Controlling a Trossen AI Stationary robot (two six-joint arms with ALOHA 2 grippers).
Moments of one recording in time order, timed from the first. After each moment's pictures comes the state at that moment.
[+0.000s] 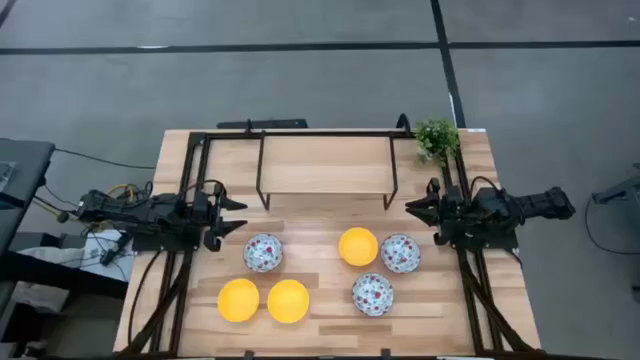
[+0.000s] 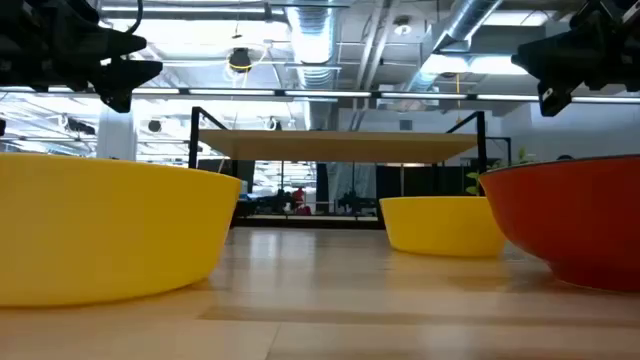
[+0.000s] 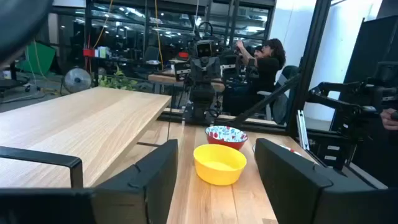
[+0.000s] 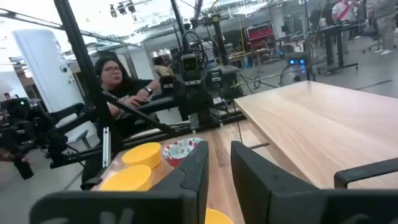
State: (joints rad) left arm -0.21 0.02 0.01 0.11 -0.21 -0.06; right arm 0.18 0.00 0.10 -0.02 0.21 0.18
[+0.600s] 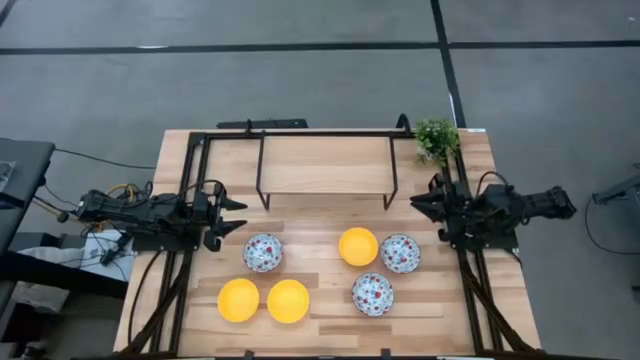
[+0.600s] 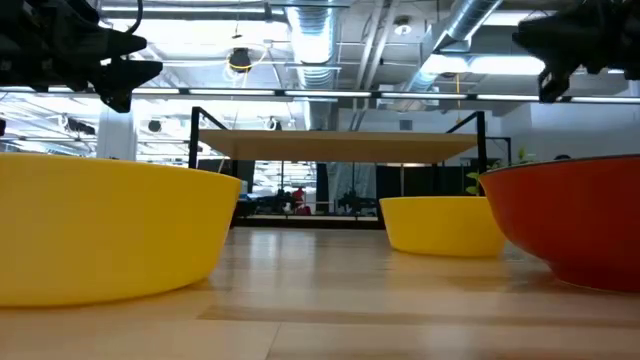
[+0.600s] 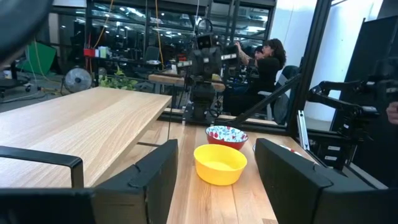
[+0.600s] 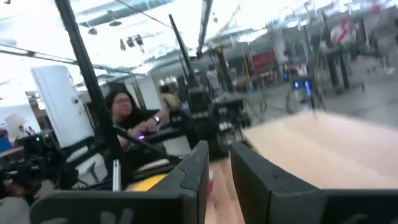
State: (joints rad) left arm -0.20 0.02 0.01 0.11 -0.22 -0.06; right arm 0.19 0.02 0.13 0.11 0.22 0.18
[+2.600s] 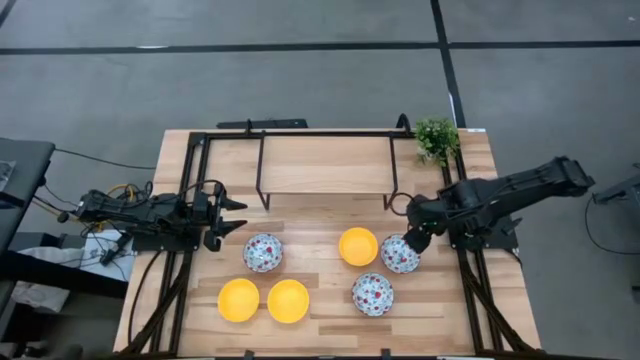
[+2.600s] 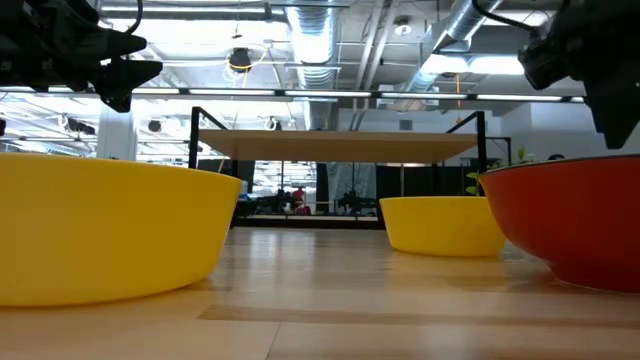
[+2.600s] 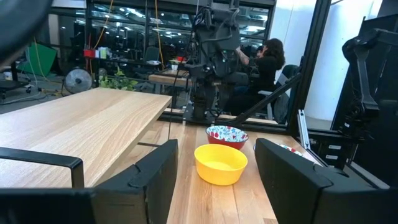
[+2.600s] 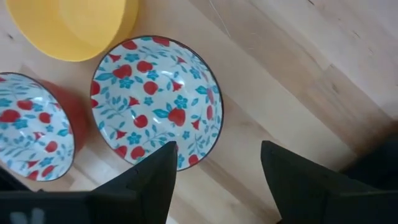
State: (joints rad) left arm -0.20 0.02 0.01 0.11 -0.22 -0.06; right arm 0.21 1.06 0.82 -1.14 -0.09 1.02
